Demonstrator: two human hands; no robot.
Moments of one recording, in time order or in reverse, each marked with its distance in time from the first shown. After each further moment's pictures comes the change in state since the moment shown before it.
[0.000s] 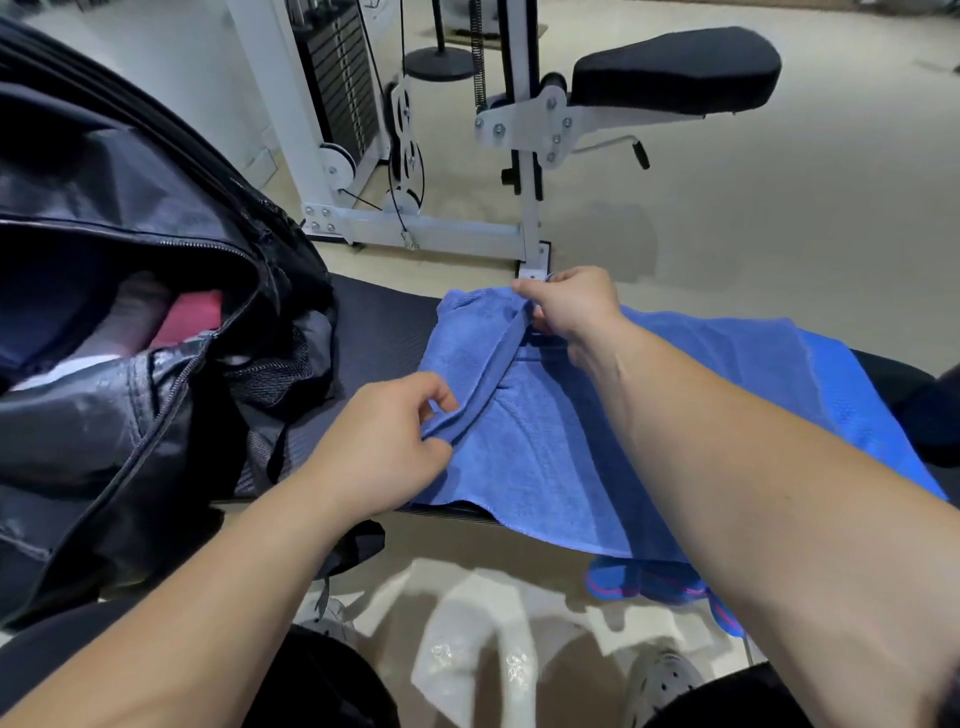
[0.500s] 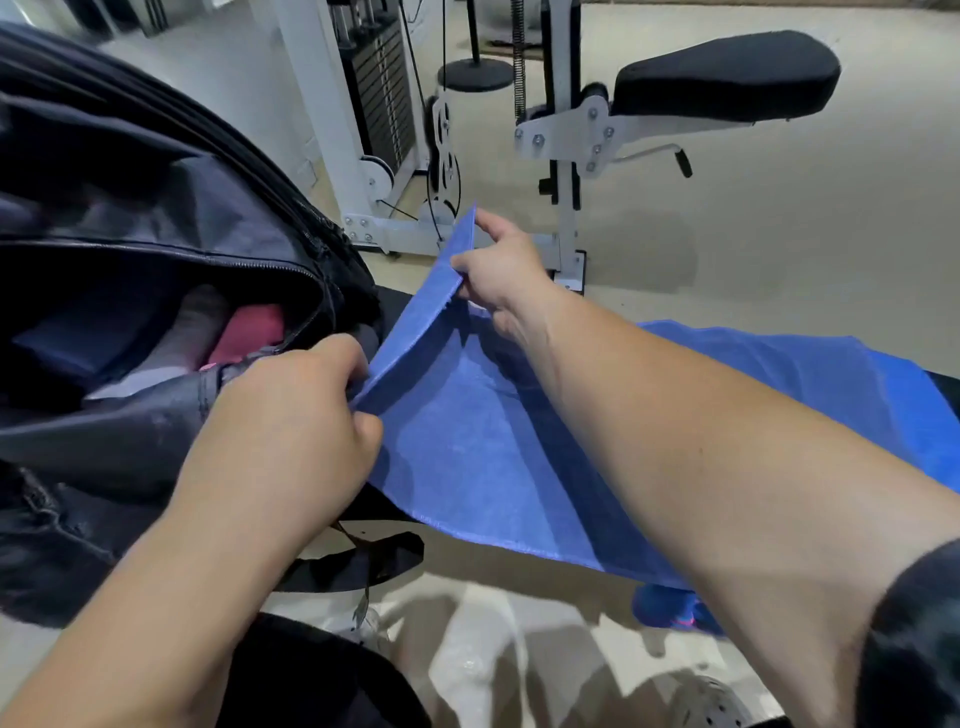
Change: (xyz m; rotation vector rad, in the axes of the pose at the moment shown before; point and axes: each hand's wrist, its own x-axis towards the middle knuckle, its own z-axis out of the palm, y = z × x) left_hand -0.037 0.006 -0.086 0.476 0.369 -0.083; right_hand -0.015 -0.069 0.099 0.282 -0.324 -0.090
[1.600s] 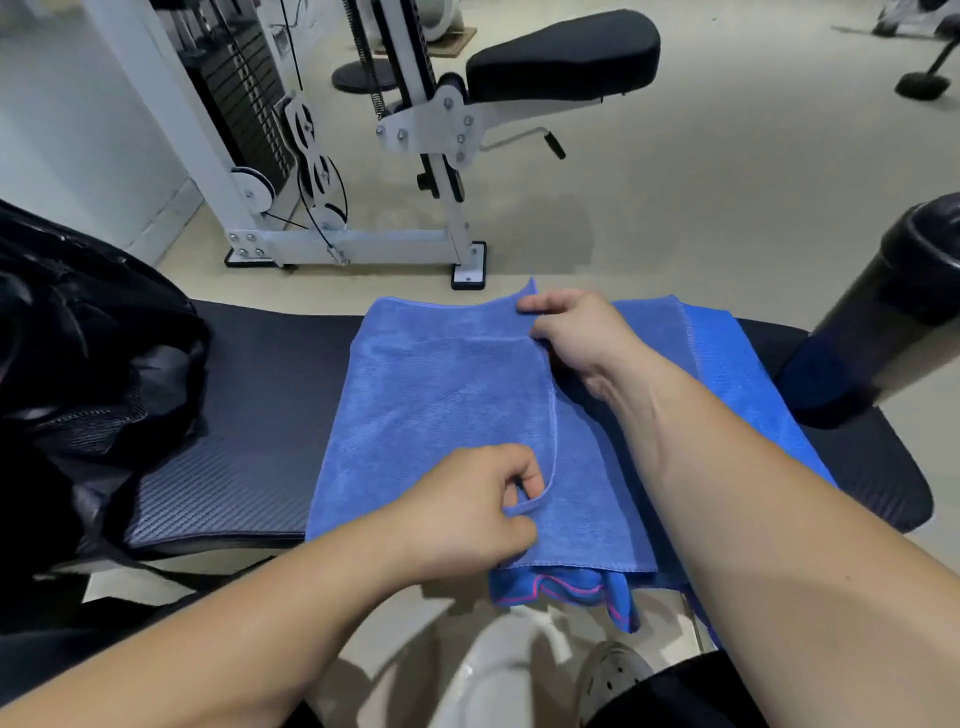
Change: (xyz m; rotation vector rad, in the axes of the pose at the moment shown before) left_hand -0.027 0.201 0.123 -0.545 -0.833 0.284; right_hand -0.081 0.046 -0.251 -0.197 0.167 0.096
